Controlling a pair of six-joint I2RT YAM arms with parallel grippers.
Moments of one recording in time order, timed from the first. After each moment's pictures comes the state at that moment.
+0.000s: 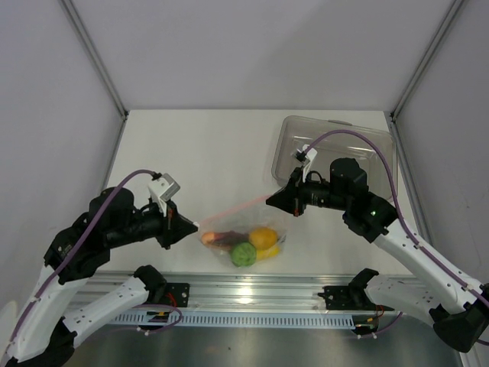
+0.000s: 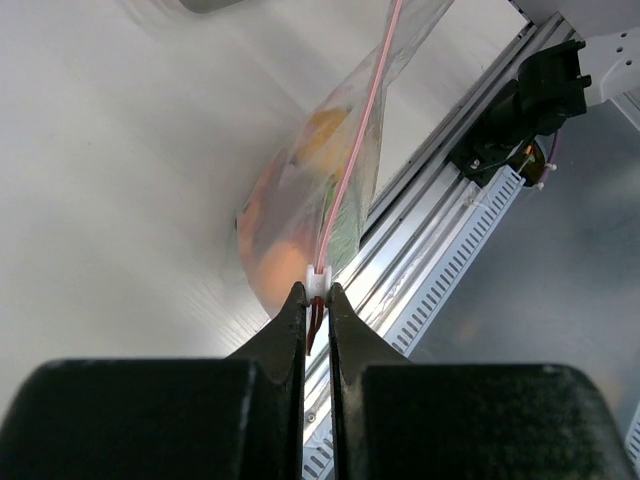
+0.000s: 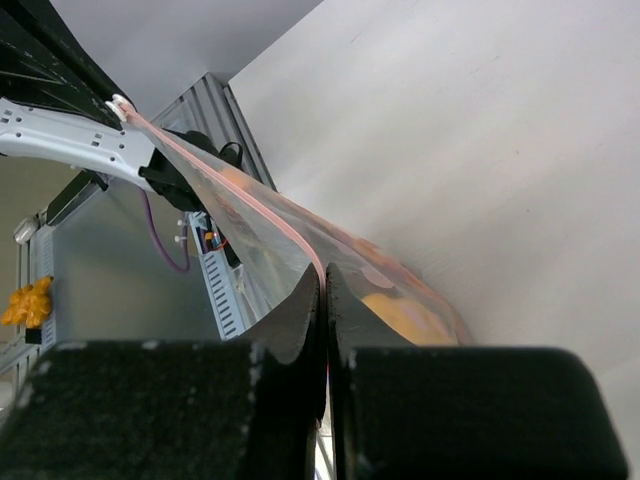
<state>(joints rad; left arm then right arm) -0.69 0.63 1.17 -1.03 0.29 -0.20 0.70 0.96 0.99 -0.28 -0.53 0.31</state>
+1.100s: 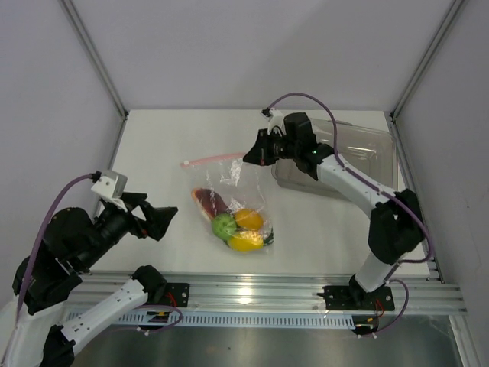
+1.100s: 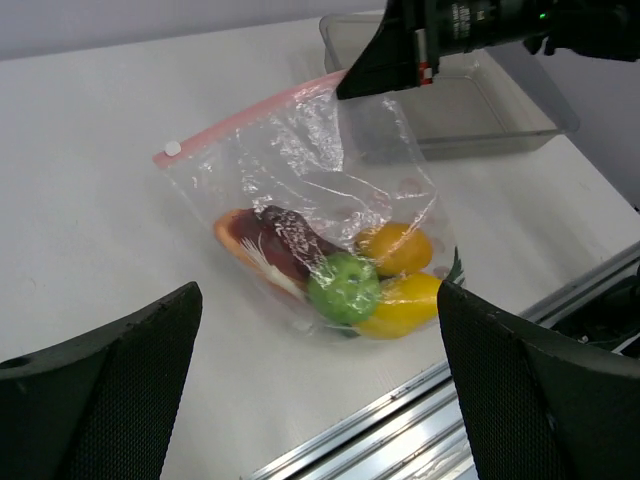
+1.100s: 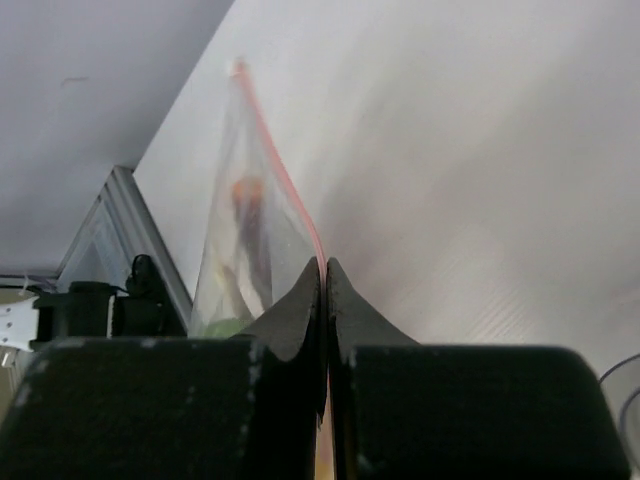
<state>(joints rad) -0.69 0.49 1.25 -0.98 -0.15 -0.24 0.57 1.65 1.35 -0.12 -0.54 0.40</state>
